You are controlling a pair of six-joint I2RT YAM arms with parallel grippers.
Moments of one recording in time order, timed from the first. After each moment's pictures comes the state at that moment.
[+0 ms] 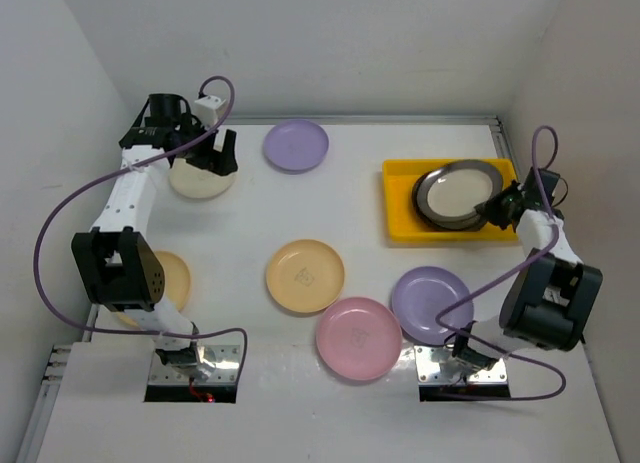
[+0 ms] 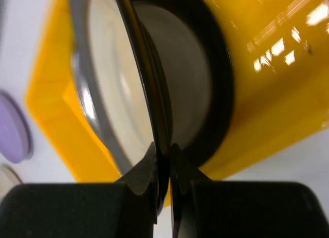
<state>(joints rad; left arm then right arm) 0.05 1.64 1.57 -0.72 0.43 0.33 -0.43 1.43 0.85 -0.20 -0.26 0.61</state>
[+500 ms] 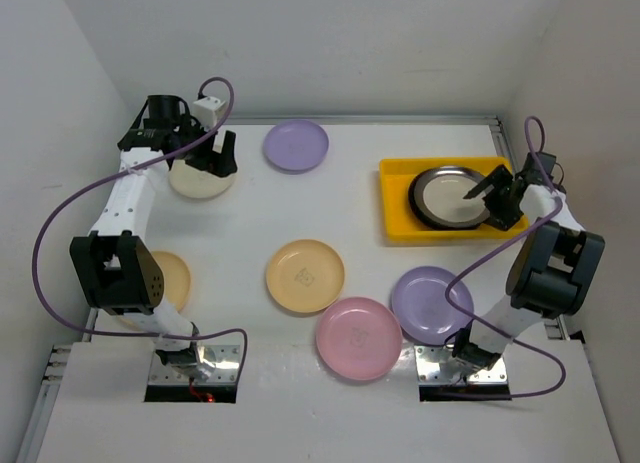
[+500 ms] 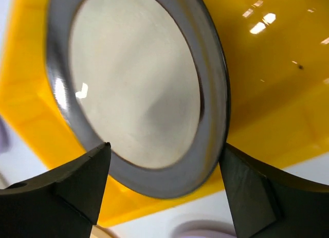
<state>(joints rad) 0.05 1.62 1.55 -0.72 0.43 0.34 -0.43 1.66 1.06 -0.41 -0.28 0.53</state>
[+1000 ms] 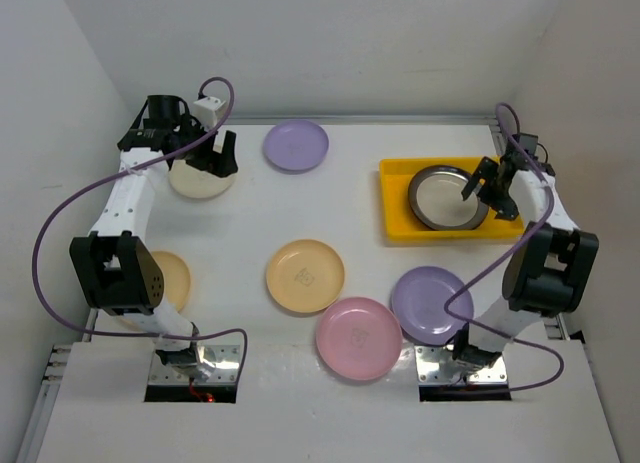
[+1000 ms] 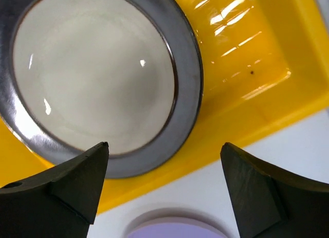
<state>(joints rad) 0.05 1.61 1.55 -0.72 0.44 0.34 -0.30 1.69 1.22 -0.62 0.00 0.32</state>
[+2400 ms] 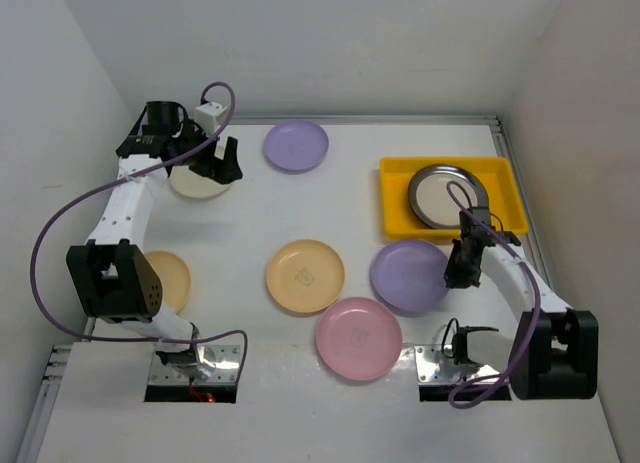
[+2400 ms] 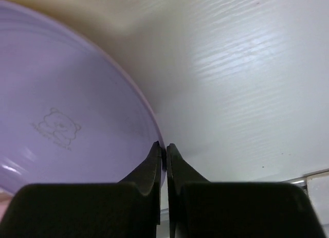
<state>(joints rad) 0.05 1.56 1.49 -0.72 0.54 0.35 -0.05 1.19 0.59 -0.73 0.08 0.39</state>
